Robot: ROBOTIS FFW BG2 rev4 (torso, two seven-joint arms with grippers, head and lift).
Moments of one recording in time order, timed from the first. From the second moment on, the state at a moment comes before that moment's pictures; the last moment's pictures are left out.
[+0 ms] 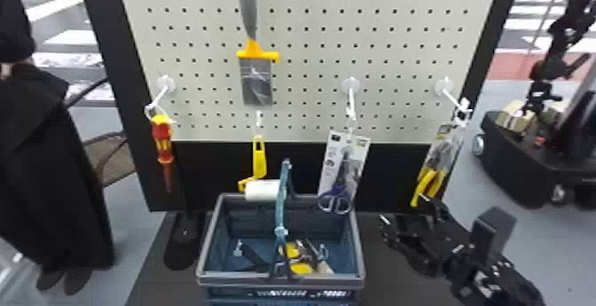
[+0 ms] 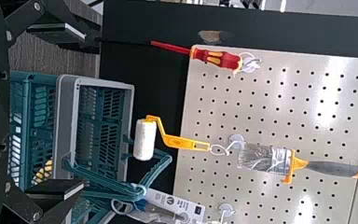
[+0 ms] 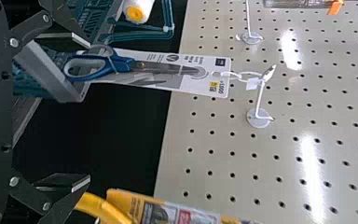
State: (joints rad) left arm 0.88 0.02 -0.10 -2.24 0.06 -0.14 -0.03; right arm 0.04 -0.10 -0.04 -1.53 -0.04 -0.12 0.59
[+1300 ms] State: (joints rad) left arm 0.77 0.04 -0.14 -2.12 0.08 -0.16 -0.03; right arm -0.31 -0.18 0.24 -1.24 -0.27 -0.08 0.58
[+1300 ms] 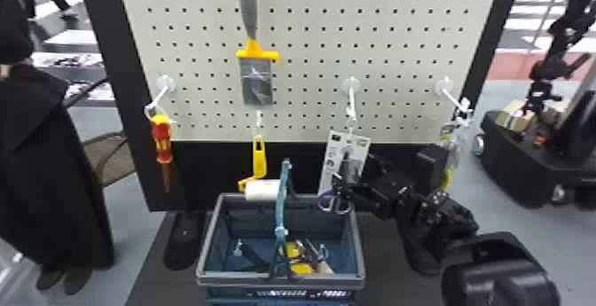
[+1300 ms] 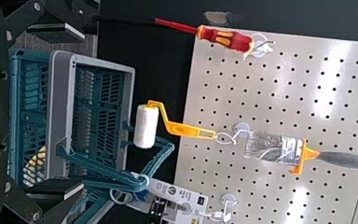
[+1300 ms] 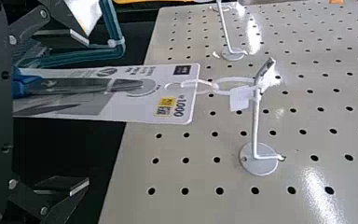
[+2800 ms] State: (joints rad) left arm 0.76 0.05 -0.15 -2.11 0.09 -0.17 -0.03; right arm -0.30 -0.17 0.24 -1.20 -0.31 -0.08 0.57
